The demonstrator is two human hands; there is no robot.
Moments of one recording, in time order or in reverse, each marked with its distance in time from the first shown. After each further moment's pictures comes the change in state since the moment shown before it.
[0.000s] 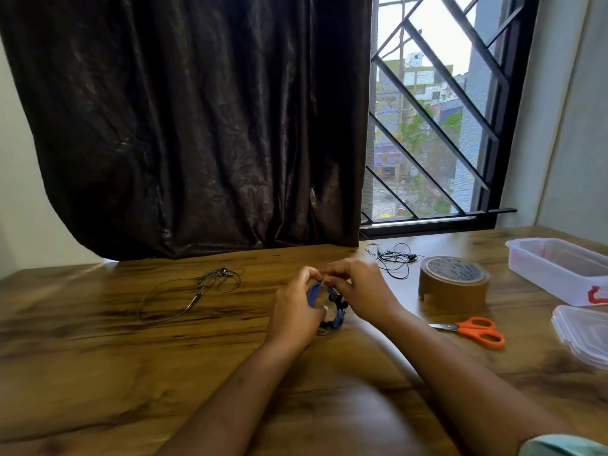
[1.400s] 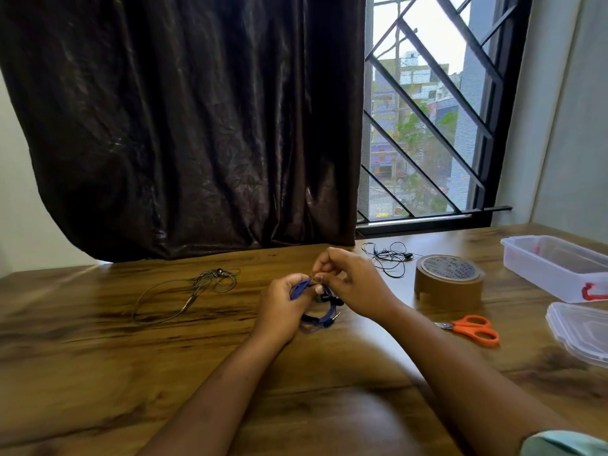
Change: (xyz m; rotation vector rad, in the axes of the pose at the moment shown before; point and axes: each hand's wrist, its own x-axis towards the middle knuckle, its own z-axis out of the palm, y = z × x) left_hand 0.010 -0.013 -0.007 -0.408 -0.082 0.009; right_hand 0.003 -0.007 -0.006 0.198 0.003 -0.065
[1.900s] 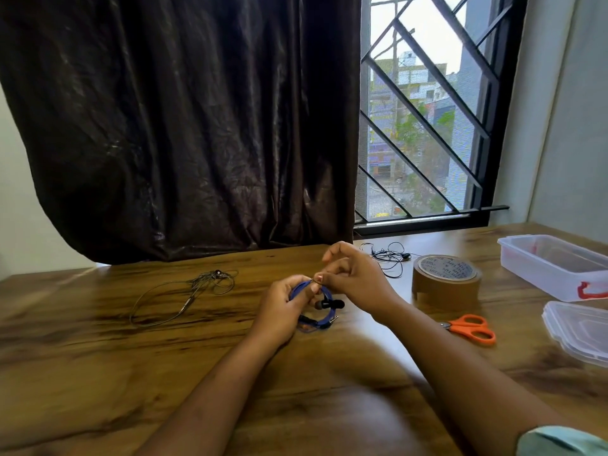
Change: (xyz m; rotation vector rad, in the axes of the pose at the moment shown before) left_hand 0.002 -0.004 -0.002 0.002 -0.075 0.013; right_hand -0.003 0.002 -0.006 0.317 0.015 0.264
